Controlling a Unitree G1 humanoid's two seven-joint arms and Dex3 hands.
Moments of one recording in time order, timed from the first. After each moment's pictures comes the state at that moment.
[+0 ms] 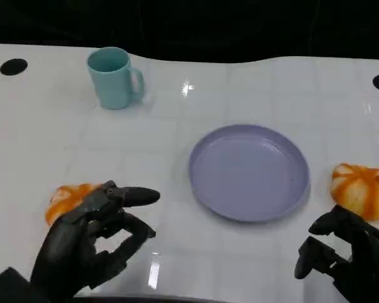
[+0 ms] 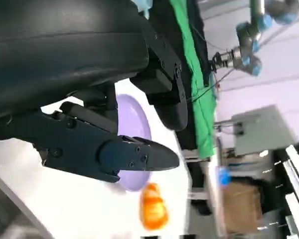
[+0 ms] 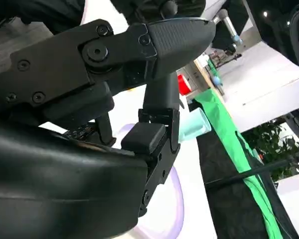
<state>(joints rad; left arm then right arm) 0.18 0.02 0.05 -0.09 -0.03 -0.34 -0.37 0.23 -0.04 -0.12 -0.10 0.57 0.20 0.48</state>
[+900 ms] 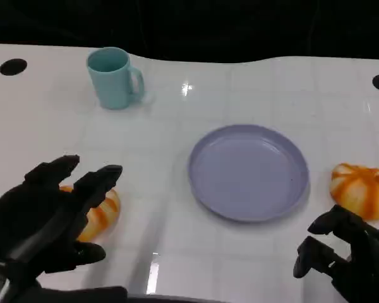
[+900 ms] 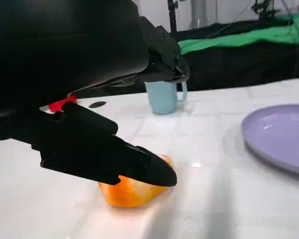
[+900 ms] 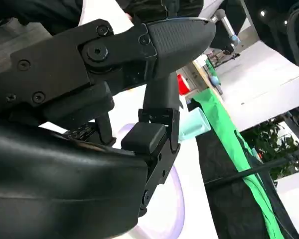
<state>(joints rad) 0.14 0.37 -0.04 -0.47 0.98 -0.03 -0.33 0.22 -0.03 -0.12 -0.09 0.57 0.20 0.49</state>
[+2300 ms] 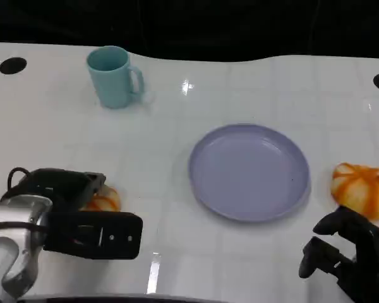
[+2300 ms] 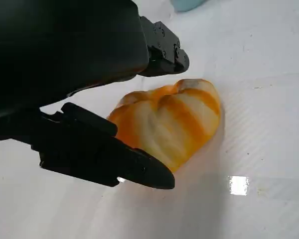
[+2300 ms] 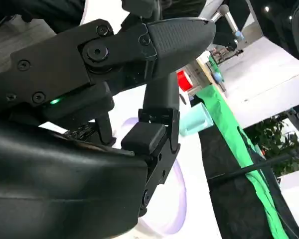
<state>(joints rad) -0.40 0.42 -0.38 0.32 0.94 0.14 -0.43 0.22 -0.04 -0.14 -0.09 0.57 0.20 0.50</state>
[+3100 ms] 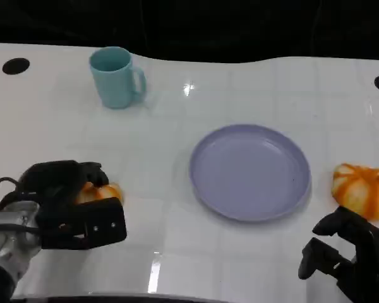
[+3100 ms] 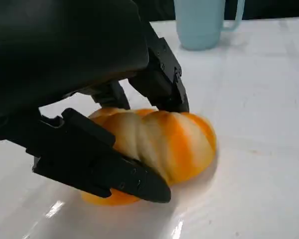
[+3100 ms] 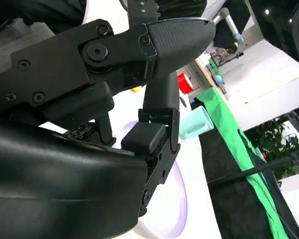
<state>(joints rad) -0.59 0.34 -0.40 1.00 0.70 -0.24 0.21 0.22 -0.04 -0.14 -0.09 0.58 0.22 0.50</state>
